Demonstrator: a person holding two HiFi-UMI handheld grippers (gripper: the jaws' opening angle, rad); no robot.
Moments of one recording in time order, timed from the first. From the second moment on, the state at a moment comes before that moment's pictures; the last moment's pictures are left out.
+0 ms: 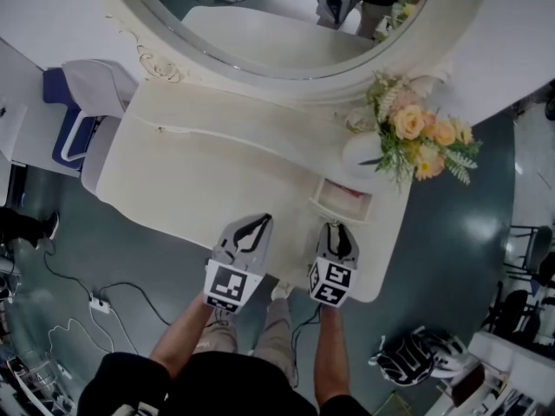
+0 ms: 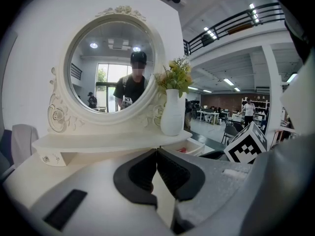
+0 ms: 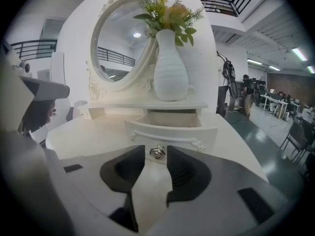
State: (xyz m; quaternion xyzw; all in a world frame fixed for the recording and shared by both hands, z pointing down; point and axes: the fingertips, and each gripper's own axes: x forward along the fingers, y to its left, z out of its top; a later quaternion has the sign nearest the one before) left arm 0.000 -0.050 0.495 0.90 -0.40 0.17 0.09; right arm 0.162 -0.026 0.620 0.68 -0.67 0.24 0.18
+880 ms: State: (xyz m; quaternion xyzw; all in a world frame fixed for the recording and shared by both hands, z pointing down) left arm -0.002 -0.040 0.401 0.92 -0.37 0.12 0.04; right arm 0.162 -0.010 0.498 0.72 -0.66 0.17 0.14
